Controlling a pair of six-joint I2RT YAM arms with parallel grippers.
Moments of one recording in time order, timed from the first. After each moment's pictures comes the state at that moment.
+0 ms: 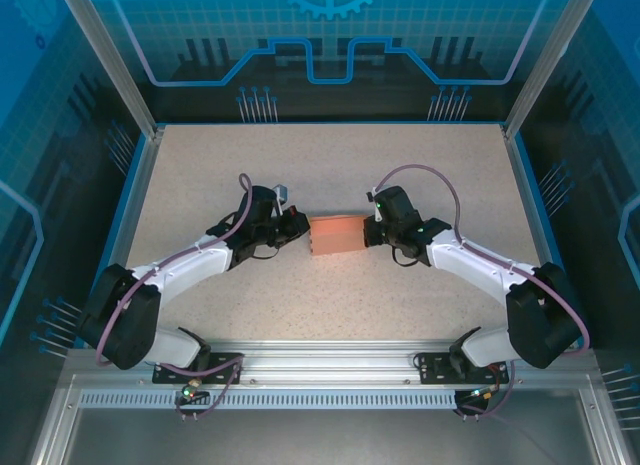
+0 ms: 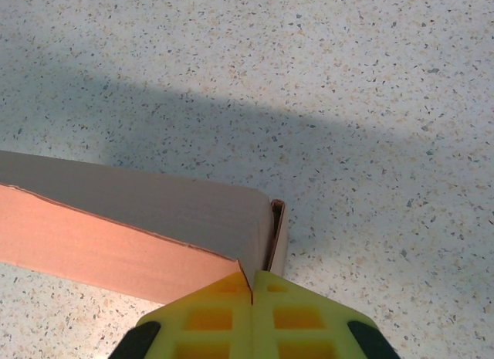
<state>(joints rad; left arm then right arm) -0.48 1.40 0.78 -0.02 0.30 -0.95 0.58 1.40 0.87 -0.30 0.08 0.34</state>
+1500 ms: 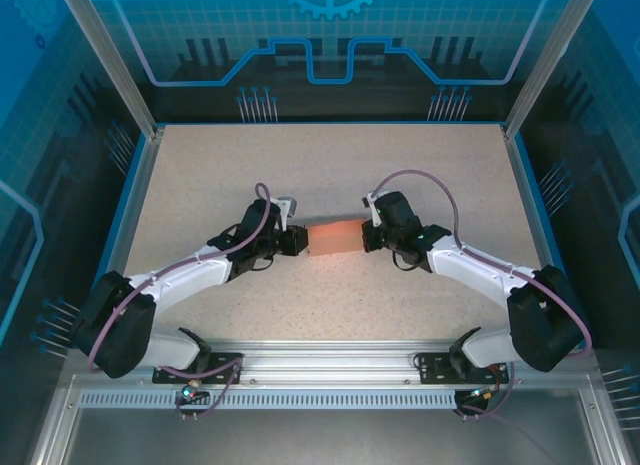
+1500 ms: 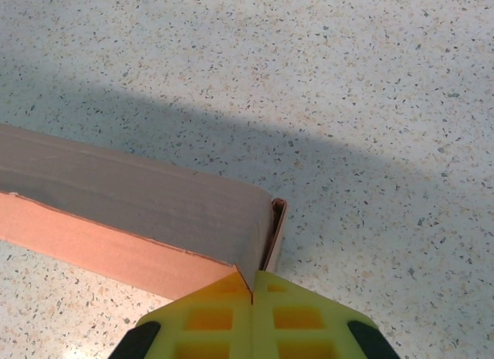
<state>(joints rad) -0.54 1.34 0.70 -0.06 0.15 -0.52 0.59 1.38 0.81 -0.22 0.08 0.23</state>
